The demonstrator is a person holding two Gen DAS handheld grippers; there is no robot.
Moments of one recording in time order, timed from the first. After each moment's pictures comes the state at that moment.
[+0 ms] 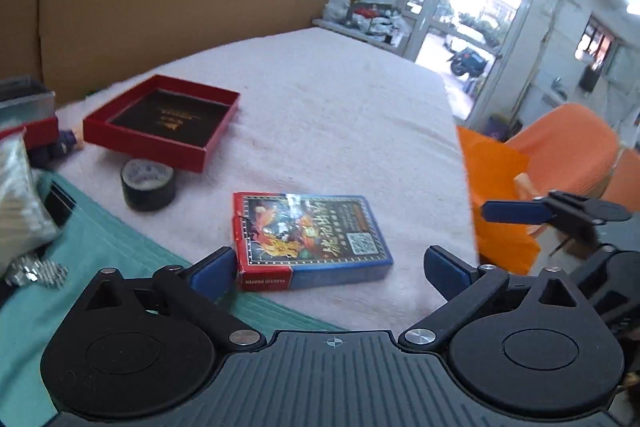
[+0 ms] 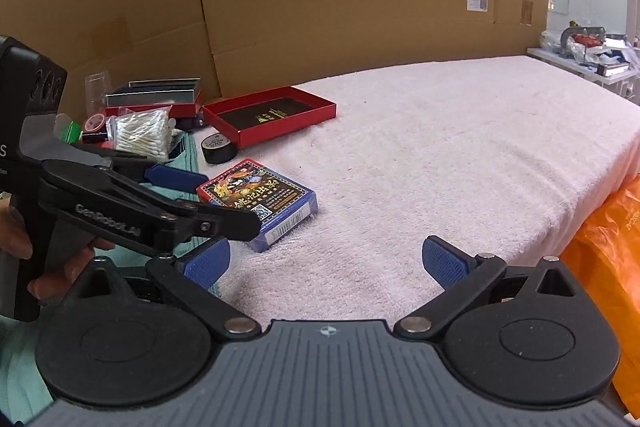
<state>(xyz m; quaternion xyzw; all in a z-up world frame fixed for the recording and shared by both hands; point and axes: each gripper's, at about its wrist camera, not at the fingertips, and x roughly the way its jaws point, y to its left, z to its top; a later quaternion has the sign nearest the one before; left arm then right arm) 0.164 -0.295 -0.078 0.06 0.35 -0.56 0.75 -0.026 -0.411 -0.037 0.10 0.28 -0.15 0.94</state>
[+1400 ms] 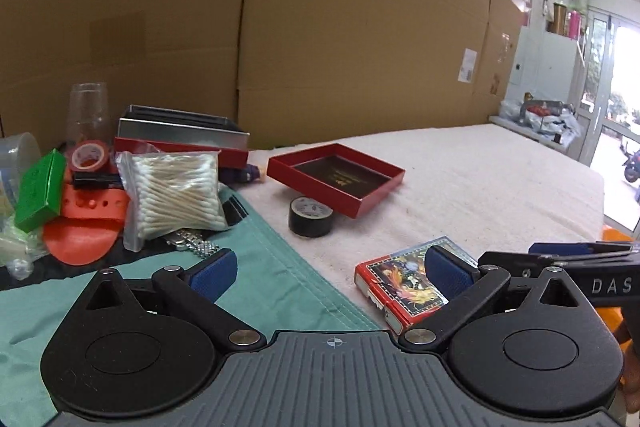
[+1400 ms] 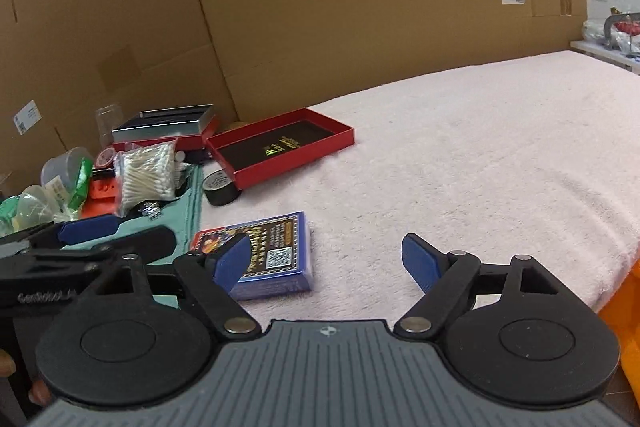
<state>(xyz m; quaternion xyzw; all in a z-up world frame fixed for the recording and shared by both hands) 0.101 -0.270 -0.058 0.02 0.24 -0.29 0.93 0.018 -0.457 -0.042 0.14 0.26 -0.06 0.95</state>
